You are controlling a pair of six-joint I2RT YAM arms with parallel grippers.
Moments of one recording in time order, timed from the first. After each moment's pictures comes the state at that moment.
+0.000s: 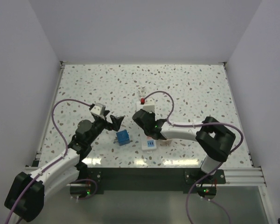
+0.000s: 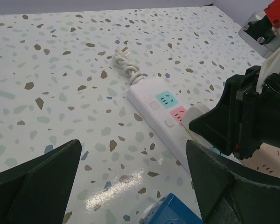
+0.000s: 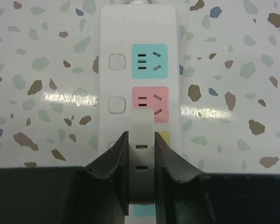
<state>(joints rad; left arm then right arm) -0.47 0.83 0.21 0.53 0.06 -0.23 1.00 1.74 0.95 -0.07 0.71 0.63</state>
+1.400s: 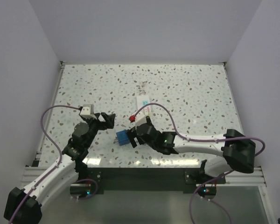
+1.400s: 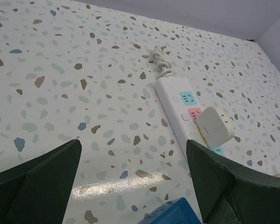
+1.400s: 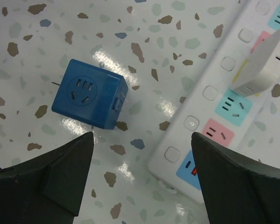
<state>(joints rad) -0.47 0.64 0.21 0.30 -0.20 -0.38 1.19 1.43 0.81 -0.03 0.45 0.33</state>
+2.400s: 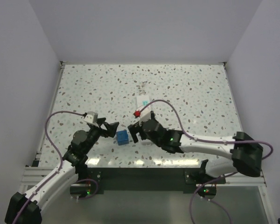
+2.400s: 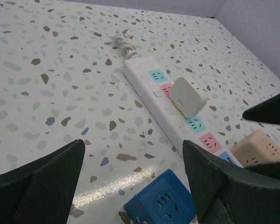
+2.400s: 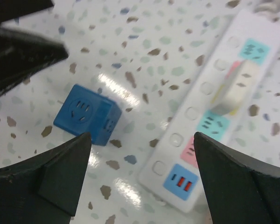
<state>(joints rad) -0.47 0.53 0.08 0.38 -0.02 -0.35 1.18 1.45 0.81 0.07 0.43 0.29</state>
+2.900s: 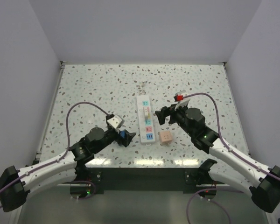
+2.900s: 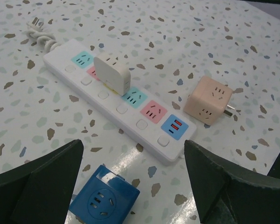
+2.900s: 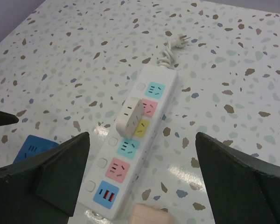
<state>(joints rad) -0.88 0.72 0.29 0.25 -0.11 -0.14 0.73 0.90 0.60 0.09 0.19 0.20</state>
